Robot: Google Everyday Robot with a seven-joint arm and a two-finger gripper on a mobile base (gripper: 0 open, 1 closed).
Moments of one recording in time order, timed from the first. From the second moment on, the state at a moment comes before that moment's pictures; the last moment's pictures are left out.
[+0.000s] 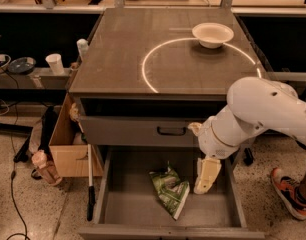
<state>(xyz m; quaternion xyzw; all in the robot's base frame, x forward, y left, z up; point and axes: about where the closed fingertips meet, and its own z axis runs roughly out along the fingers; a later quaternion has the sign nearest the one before) 0.454 -0.121 0.704 -0.67 0.71 0.10 0.17</state>
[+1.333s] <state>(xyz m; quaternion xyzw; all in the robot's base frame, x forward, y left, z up) 0.429 -0.108 0.615 -0.69 0.69 0.15 0.17</state>
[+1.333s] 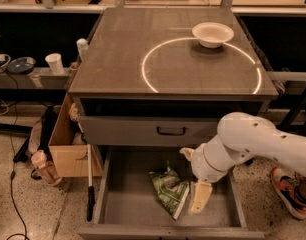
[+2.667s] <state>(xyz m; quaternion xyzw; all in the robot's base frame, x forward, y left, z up) 0.477 -0.093 0.441 -0.63 0.76 0.12 0.11</state>
